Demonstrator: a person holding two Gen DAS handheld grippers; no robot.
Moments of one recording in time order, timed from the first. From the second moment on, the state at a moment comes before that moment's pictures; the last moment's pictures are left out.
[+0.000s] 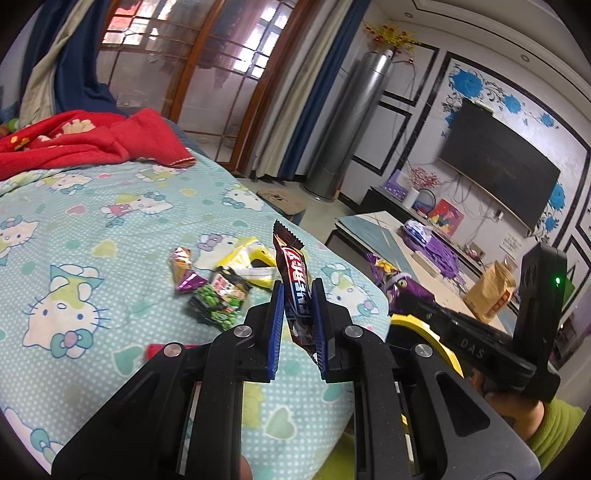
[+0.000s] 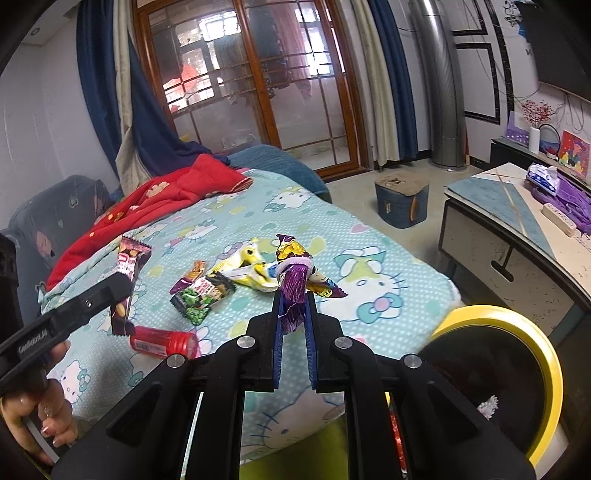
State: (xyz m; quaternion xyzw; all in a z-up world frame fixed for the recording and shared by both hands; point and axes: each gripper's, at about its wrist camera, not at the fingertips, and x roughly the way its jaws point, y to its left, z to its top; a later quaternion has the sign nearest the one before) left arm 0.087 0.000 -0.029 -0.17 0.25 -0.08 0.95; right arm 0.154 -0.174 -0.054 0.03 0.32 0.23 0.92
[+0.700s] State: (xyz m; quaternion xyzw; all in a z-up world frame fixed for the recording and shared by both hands) left arm 0.085 -0.066 -0.026 -0.10 0.26 -0.14 0.95; right arm 0.147 -0.251 -0.057 0.07 0.31 0.17 0.93
